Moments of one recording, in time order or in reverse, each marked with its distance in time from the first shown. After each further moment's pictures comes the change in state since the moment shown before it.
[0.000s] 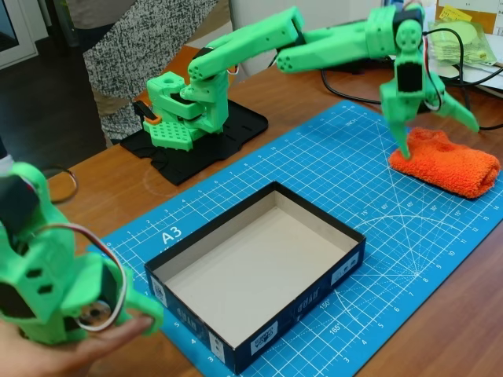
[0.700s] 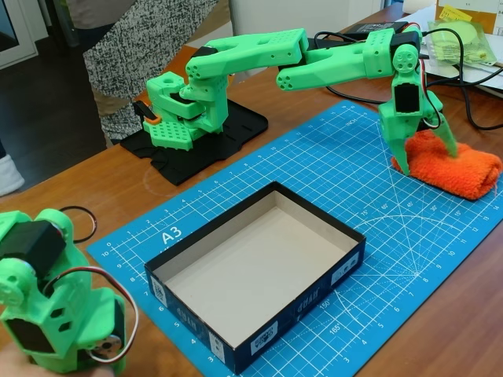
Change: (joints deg) arm 0.4 -7.4 -7.2 -1.1 -1.9
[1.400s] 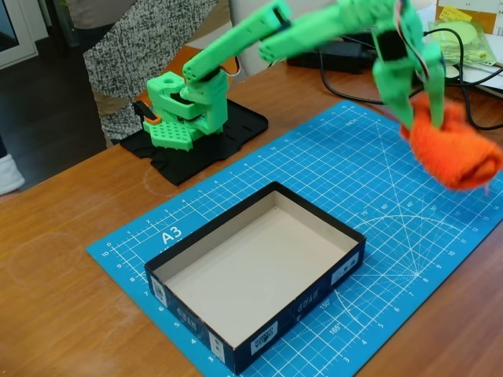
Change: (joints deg) arm 13.2 35.0 12.9 1.2 12.8
